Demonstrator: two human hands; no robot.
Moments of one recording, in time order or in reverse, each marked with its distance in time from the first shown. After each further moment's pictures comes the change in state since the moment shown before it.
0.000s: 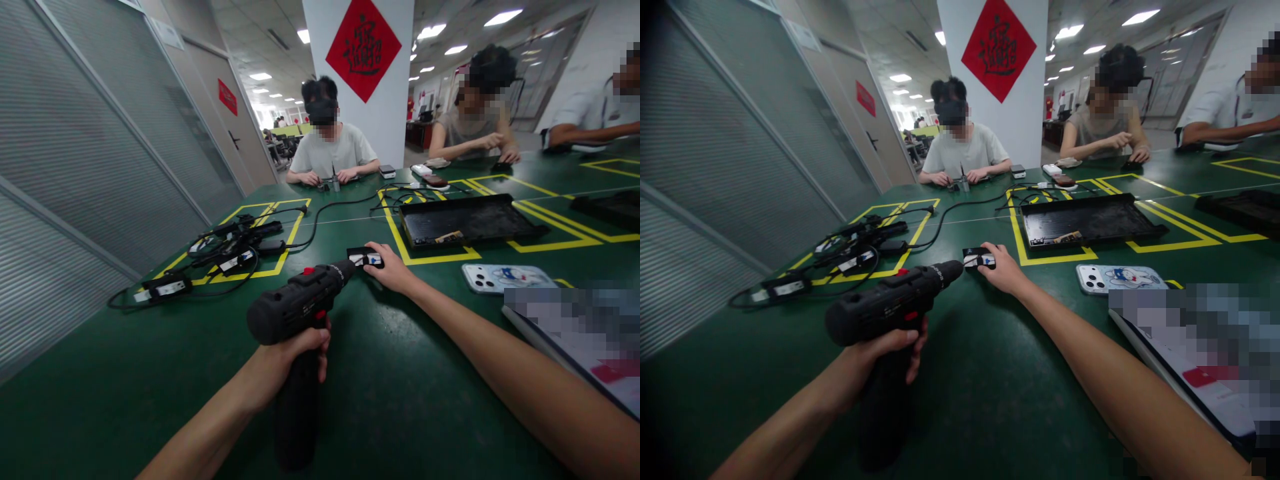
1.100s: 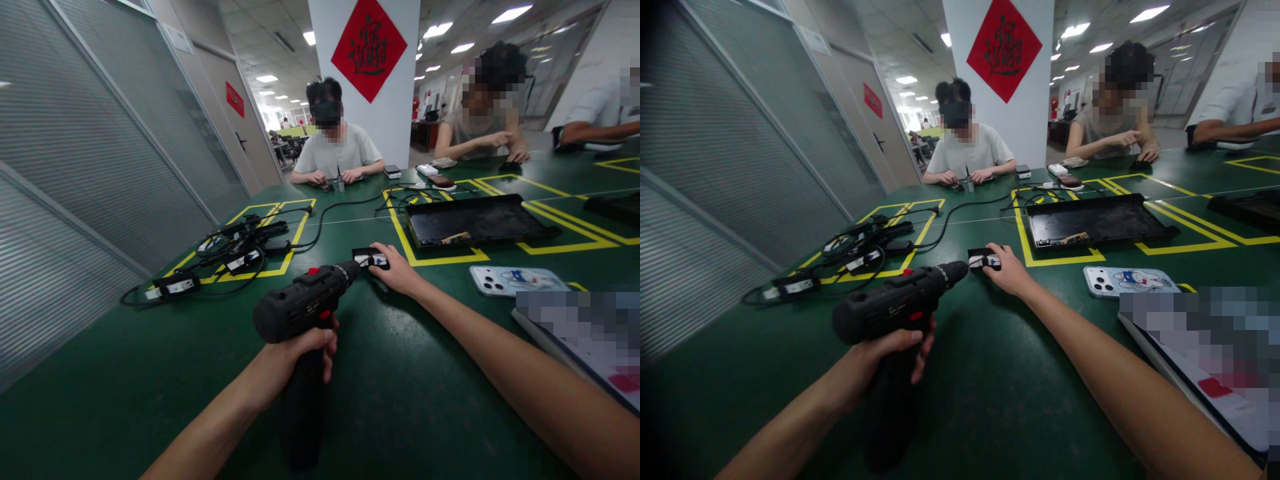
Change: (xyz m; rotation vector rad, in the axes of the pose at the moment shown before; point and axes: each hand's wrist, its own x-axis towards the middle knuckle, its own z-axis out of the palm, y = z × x) left_hand -0.002 0.009 0.002 -0.040 0.004 -0.052; right_hand -0.001 -0.001 0.000 -0.006 -0.002 0.003
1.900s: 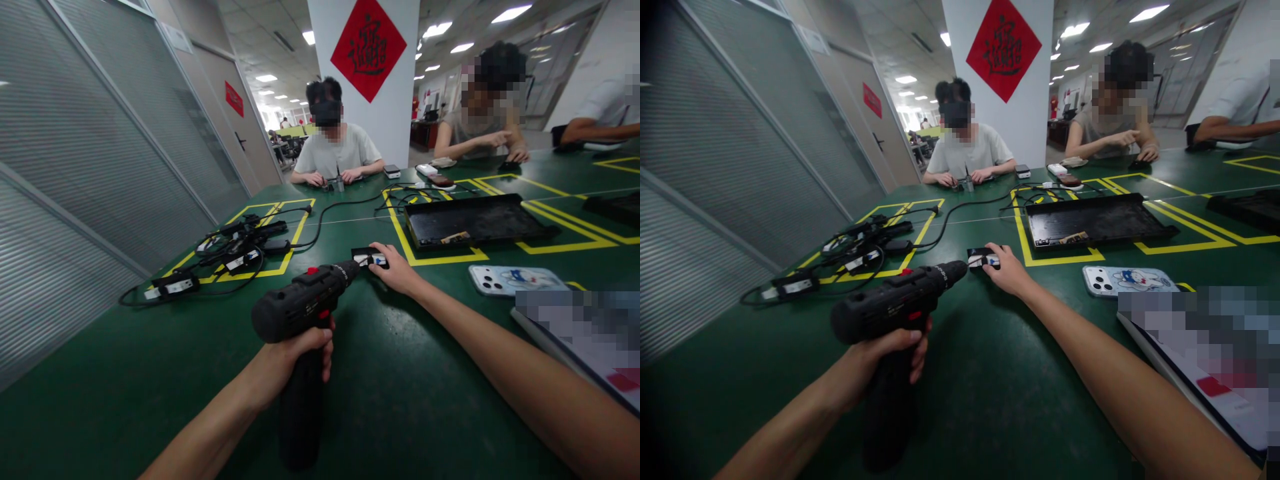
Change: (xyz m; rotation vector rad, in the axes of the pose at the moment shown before) left_hand 0.001 -0.007 -0.003 -0.004 -0.044 0.046; right_hand 0.001 -0.002 -0.001 -0.018 -0.008 0.013
